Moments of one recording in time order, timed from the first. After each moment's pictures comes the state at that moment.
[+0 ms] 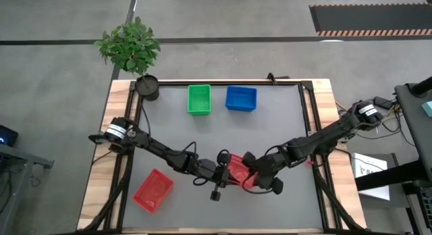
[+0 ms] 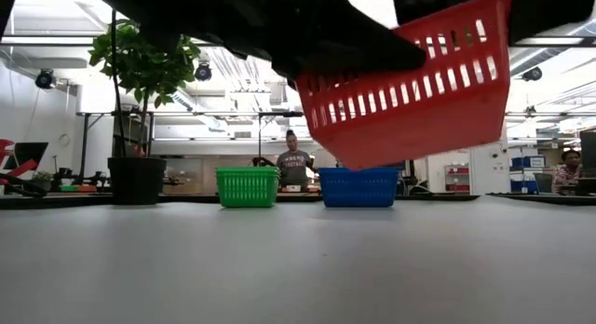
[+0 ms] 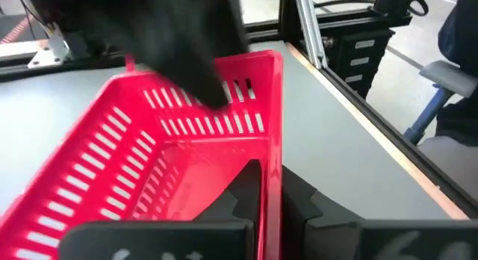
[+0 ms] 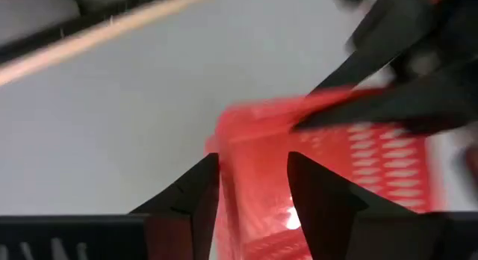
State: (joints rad) left arm -0.33 1.92 1.09 0.51 -0.06 -0.01; right arm 0.41 1.44 0.94 -0.32 -0.12 -0.52
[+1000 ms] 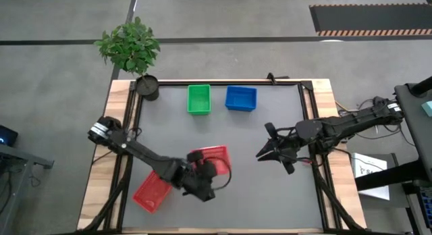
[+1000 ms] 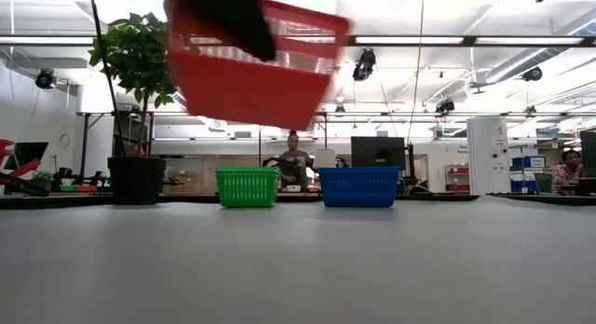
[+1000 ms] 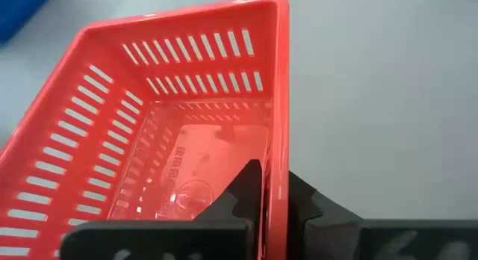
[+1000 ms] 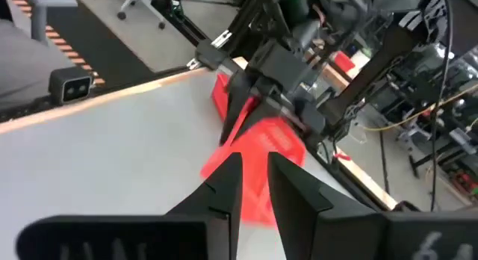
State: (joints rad) left arm -0.51 1.77 1.42 -0.63 -0.51 -0.69; right arm 0.26 0.95 0.73 -0.06 -0.14 -0.63
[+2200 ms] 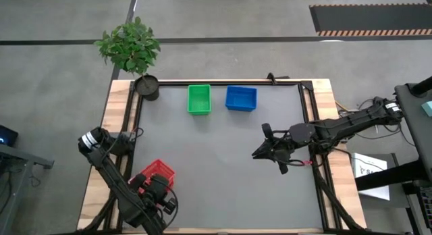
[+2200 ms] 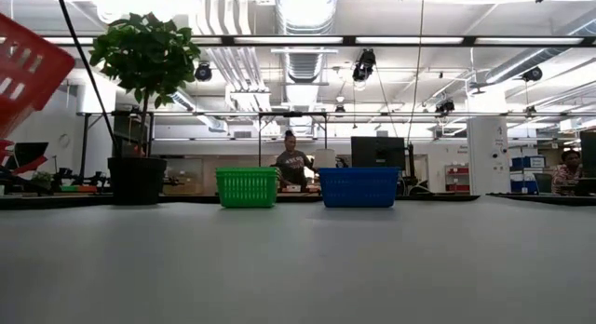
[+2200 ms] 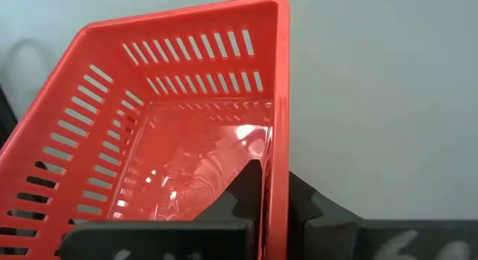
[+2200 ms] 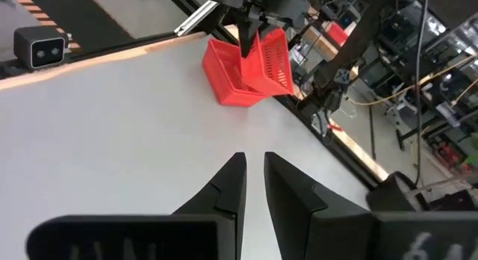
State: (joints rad) left arm -0.92 1.80 1.51 -1.44 -0.38 -1.93; right arm 0.26 1.00 0.70 -0.03 -0.05 -0.64
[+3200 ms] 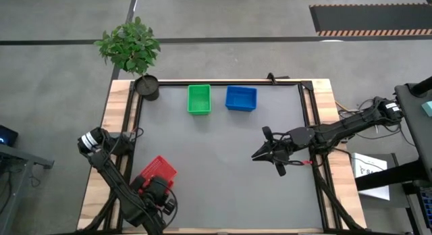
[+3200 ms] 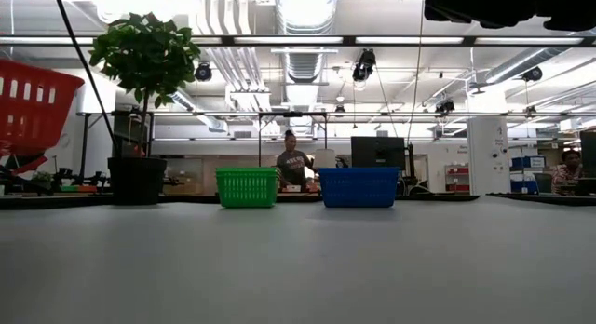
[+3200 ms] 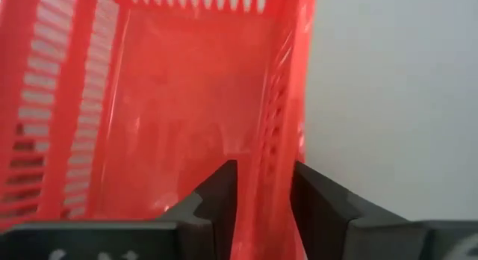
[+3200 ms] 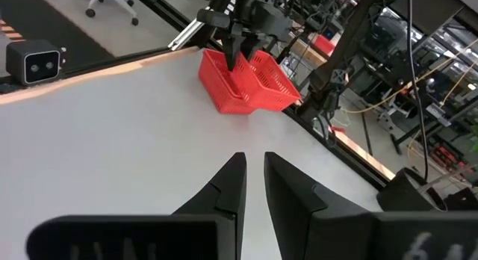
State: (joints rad) left arm -0.93 1.80 1.41 -1.34 -0.31 -1.96; right arm 0.26 0.99 0.49 0.27 -0.05 -0.57
